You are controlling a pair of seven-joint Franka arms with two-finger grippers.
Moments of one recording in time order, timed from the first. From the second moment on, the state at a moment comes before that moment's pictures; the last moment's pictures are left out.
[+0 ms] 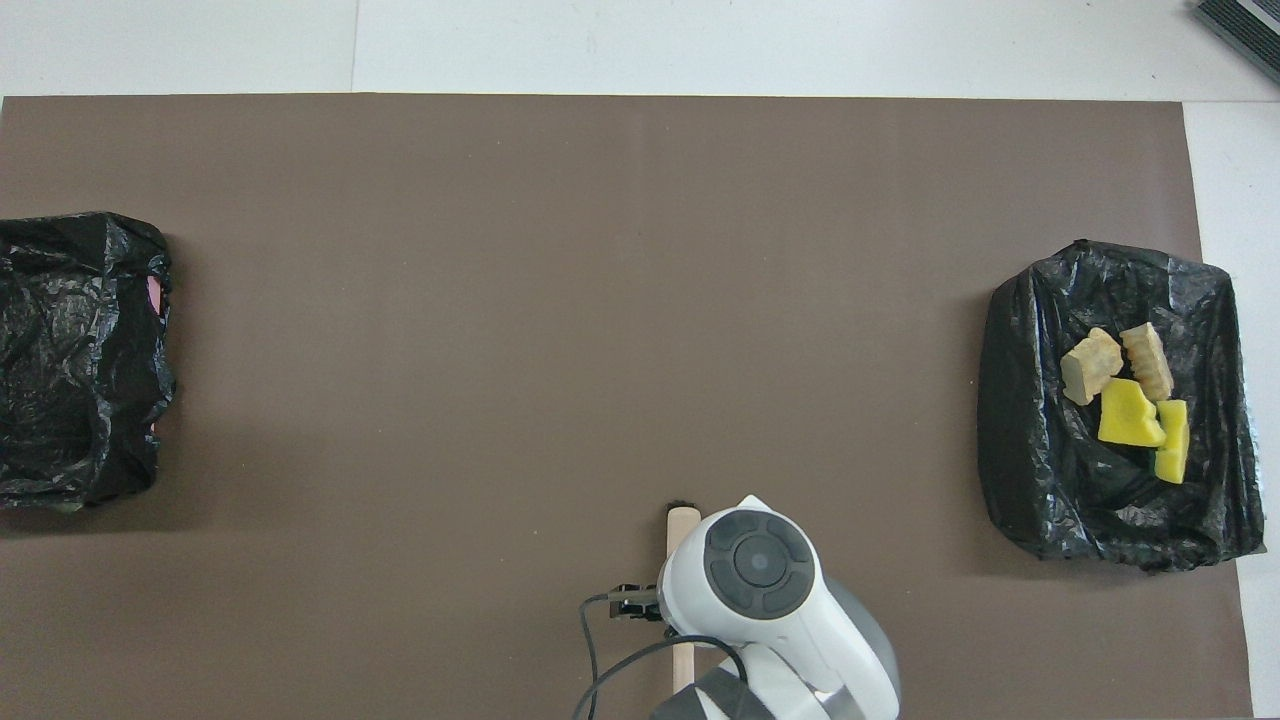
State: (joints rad) left arm 0.41 0.30 0.01 -1.54 0.70 2.09 1.74; right arm 0.69 -0.06 0.02 -2.27 0.25 2.06 0.61
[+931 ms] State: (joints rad) left arm 0.30 0.23 0.01 -1.63 1.13 1.91 1.46; right arm 0.21 -0.07 0.00 -1.87 0.02 1.79 0.33
